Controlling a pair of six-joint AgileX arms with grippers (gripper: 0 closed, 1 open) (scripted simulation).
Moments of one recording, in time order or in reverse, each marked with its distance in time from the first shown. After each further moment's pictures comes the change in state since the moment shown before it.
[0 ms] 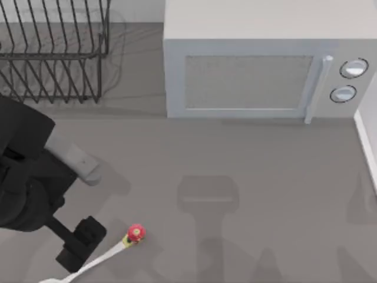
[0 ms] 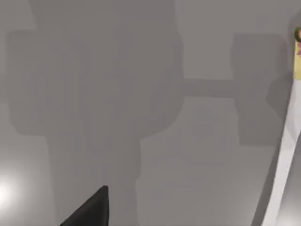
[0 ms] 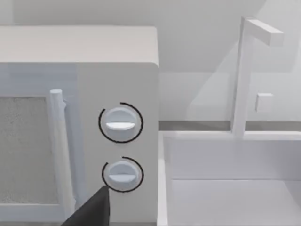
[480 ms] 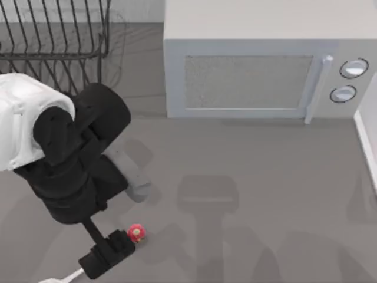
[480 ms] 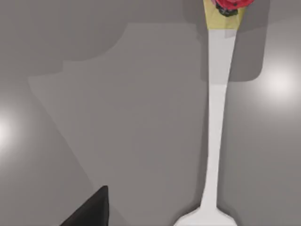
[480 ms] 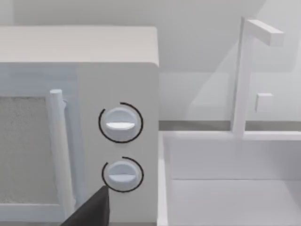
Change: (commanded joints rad) left arm -0.151 0.367 0.259 -0.256 0.000 0.082; right arm 0.000 0.000 0.000 0.000 0.000 0.000
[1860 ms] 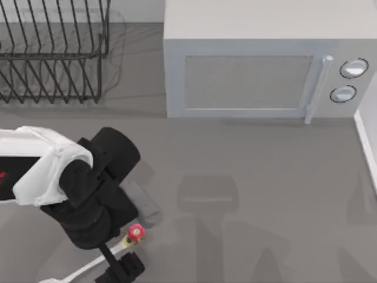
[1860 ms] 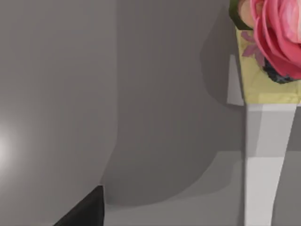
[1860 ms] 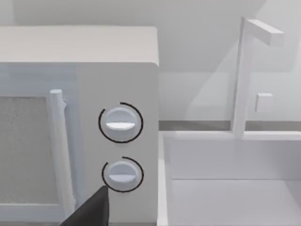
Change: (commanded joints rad) left arm 0.000 0.220 -0.233 0.448 0.000 0.007; right arm 0.000 0.000 0.000 0.000 0.000 0.000
